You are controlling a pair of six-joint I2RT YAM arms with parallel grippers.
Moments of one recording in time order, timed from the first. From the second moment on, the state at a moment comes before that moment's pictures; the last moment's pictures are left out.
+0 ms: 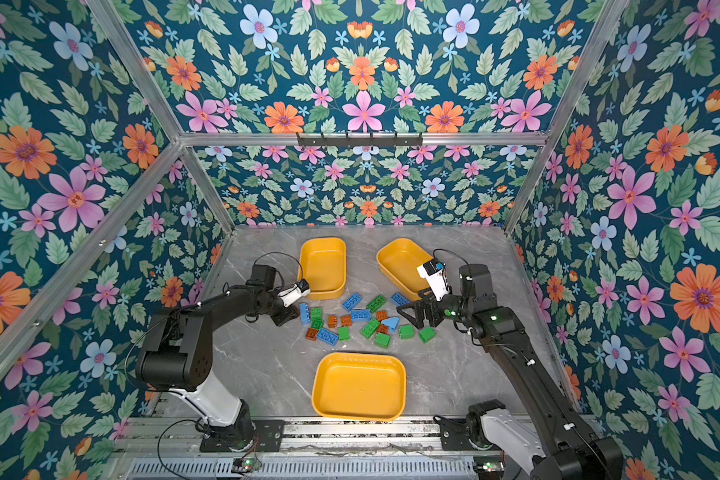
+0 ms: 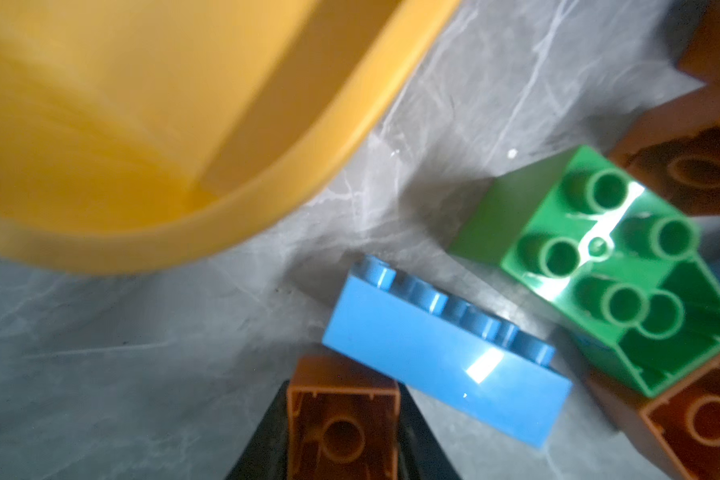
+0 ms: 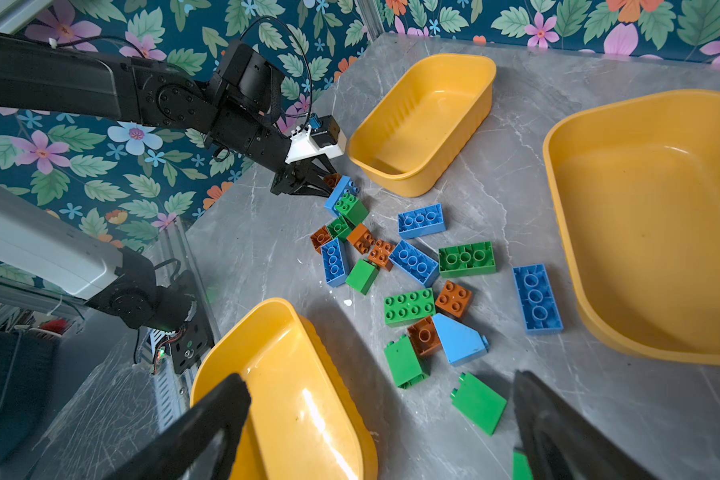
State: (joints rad) left arm -0.14 1.67 0.92 -0.42 0.25 0.77; right arm 0.23 1.01 0.88 -0.50 -0.73 -0.03
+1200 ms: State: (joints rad) left arm -0.25 2.04 1.62 -0.43 0.11 0.04; right arm 0.25 1.07 0.85 -0.25 -0.77 0.24
